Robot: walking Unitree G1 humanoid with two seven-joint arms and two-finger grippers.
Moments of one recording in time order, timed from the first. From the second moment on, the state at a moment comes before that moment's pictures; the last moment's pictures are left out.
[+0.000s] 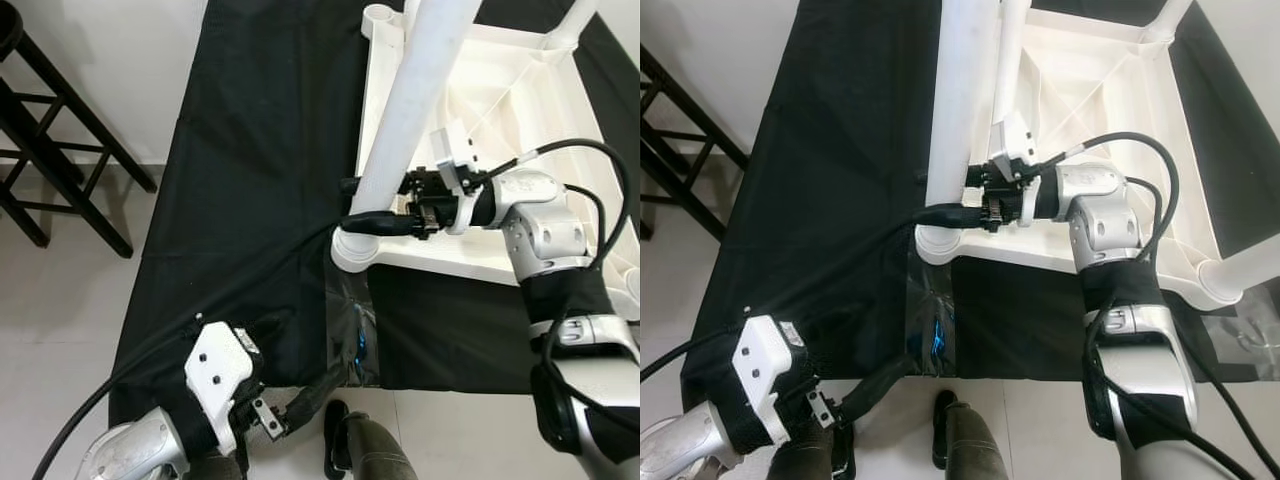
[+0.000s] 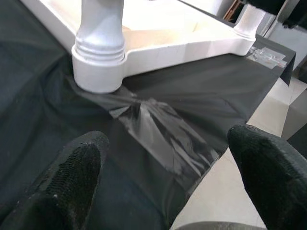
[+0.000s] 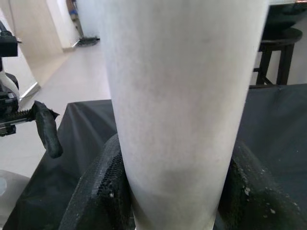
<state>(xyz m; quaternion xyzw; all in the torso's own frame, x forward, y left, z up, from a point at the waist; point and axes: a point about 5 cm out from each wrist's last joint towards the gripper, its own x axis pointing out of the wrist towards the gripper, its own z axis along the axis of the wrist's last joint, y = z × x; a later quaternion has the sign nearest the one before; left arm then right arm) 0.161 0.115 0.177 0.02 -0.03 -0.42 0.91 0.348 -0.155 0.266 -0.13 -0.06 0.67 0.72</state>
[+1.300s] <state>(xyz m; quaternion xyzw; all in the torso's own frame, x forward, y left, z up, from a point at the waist) 0.170 0.118 0.183 0.03 -0.04 -0.43 0.90 0.297 -0.112 0.226 -0.13 -0.06 0.43 0.89</state>
